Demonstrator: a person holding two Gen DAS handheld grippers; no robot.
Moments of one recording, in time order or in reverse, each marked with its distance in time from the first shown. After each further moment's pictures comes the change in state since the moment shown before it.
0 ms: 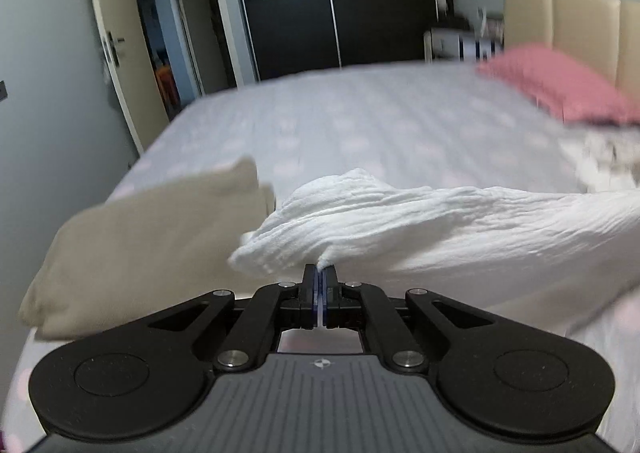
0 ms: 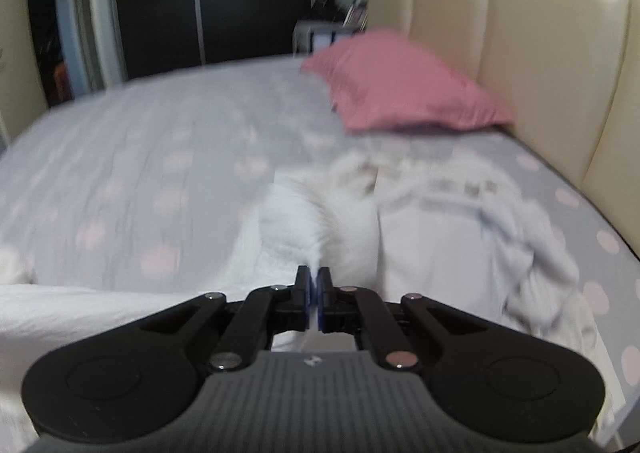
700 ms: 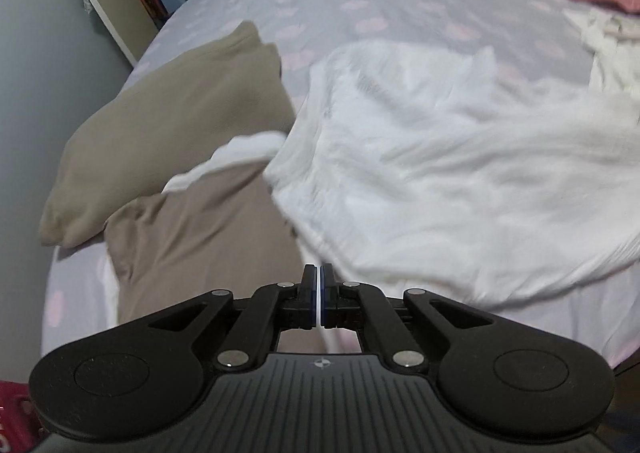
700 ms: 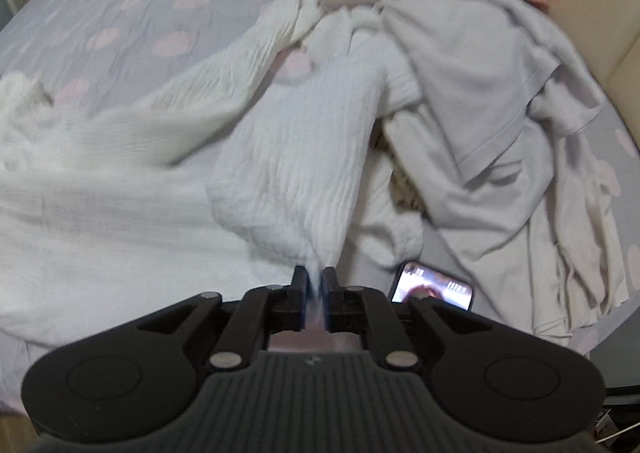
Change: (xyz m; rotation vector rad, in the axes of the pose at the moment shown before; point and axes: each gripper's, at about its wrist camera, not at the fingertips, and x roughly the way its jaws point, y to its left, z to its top) left arm -0.008 0.012 -0.066 0.076 0.323 0.011; right arm -0.002 -0.004 -0.099 -0.094 0.344 0.008
